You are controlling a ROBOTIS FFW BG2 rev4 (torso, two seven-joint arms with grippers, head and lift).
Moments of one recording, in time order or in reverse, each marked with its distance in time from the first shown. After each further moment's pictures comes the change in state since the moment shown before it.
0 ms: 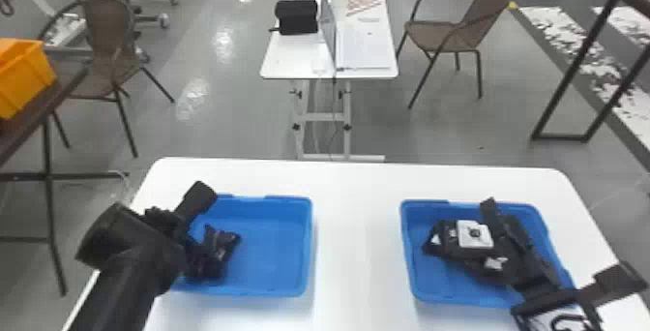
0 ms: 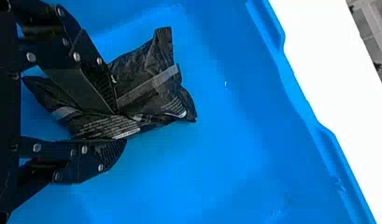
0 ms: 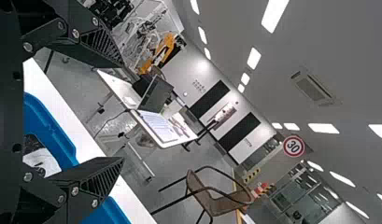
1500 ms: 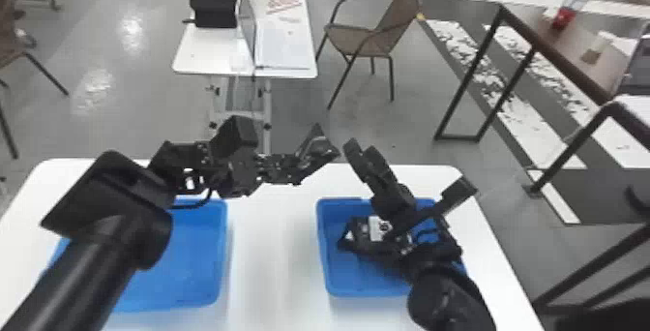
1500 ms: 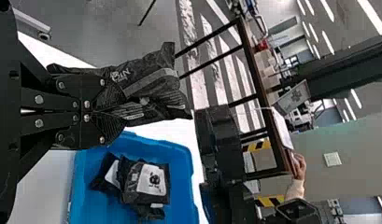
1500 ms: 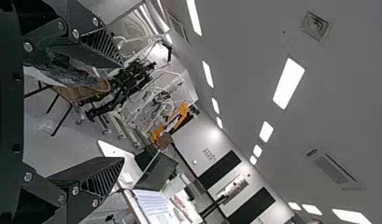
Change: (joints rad) left arm -0.081 -0.079 -0.391 -0.110 0.405 -0.762 -0.054; right arm -0.212 -0.003 0.098 0.042 0.079 0.078 0.139
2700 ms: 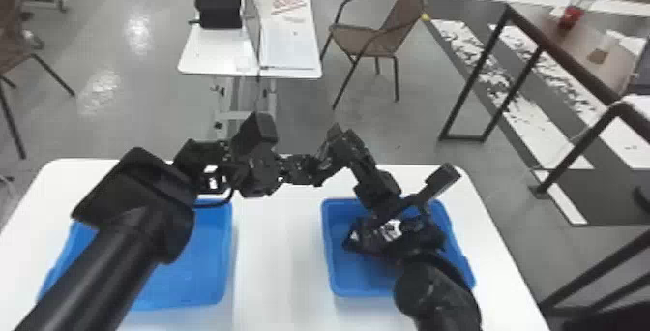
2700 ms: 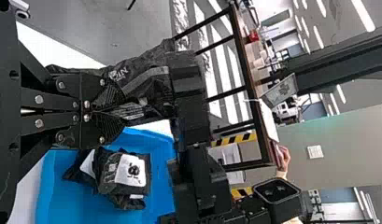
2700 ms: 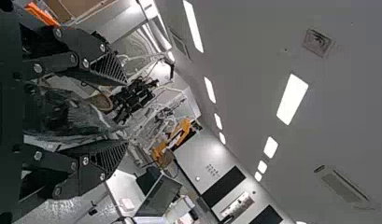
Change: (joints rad) left arm -0.045 -0.019 -0.060 0.077 0.081 -0.001 0.010; right arm -0.038 0.021 0.069 0.004 -0.018 -0.010 -0.002
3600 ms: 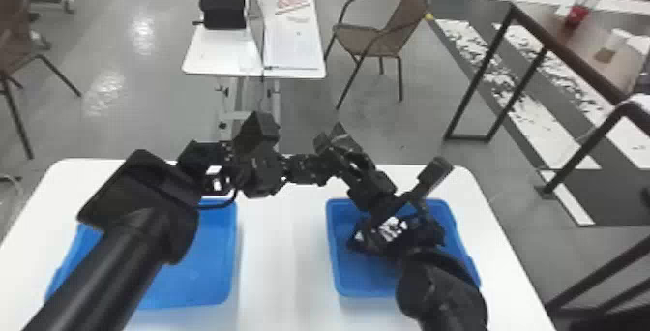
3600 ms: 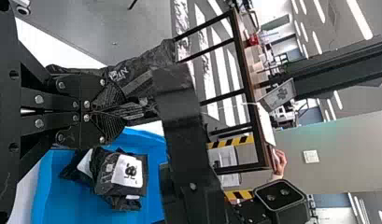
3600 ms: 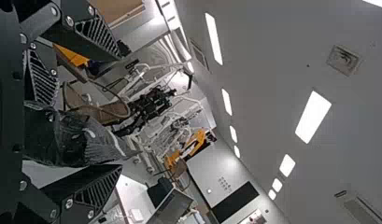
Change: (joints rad) left arm 0.004 -0.002 0.008 -0.001 0.025 0.011 0.001; right arm 0.000 -0.008 0.039 -0.024 0.088 0.040 0.000
